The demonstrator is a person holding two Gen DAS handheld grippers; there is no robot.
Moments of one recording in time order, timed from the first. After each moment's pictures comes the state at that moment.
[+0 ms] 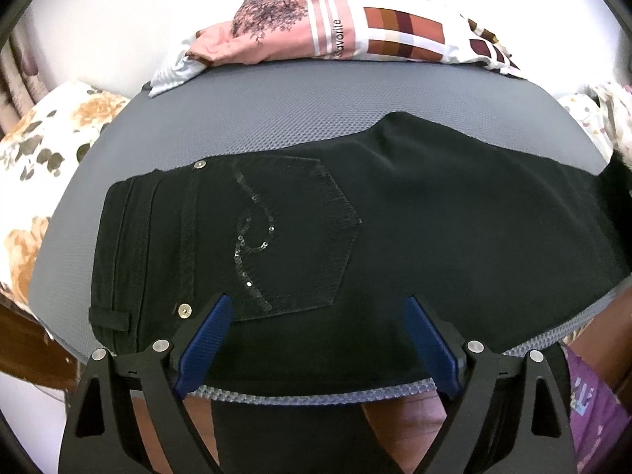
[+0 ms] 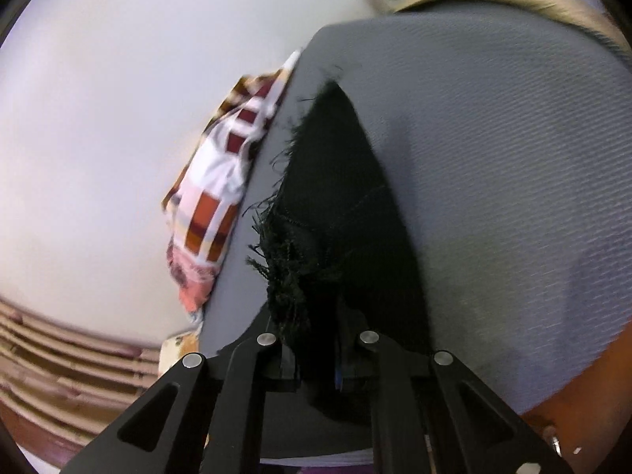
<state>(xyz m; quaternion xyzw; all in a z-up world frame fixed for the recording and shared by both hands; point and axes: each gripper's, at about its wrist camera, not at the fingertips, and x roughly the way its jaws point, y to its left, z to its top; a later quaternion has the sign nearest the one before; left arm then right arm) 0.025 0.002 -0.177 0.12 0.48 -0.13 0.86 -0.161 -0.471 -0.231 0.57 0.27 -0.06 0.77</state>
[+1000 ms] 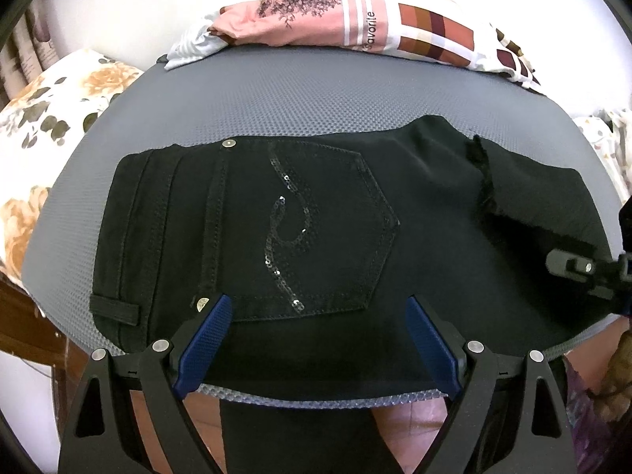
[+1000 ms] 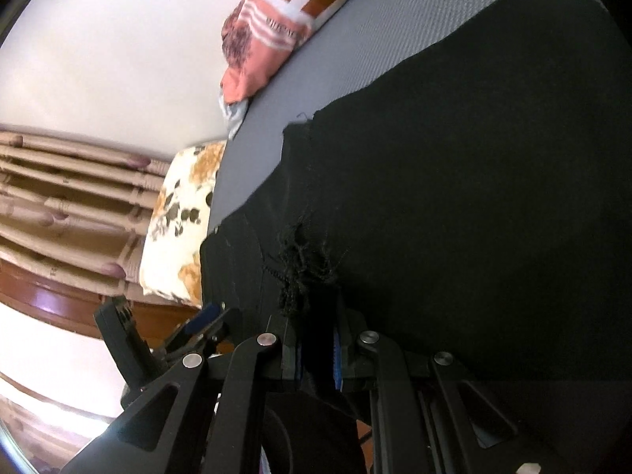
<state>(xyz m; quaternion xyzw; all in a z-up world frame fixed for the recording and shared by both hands) 0.040 0.022 -0.184 0.08 0.50 -0.12 0.86 -0.023 -0.228 -0.244 0.43 0.46 0.18 0.76</state>
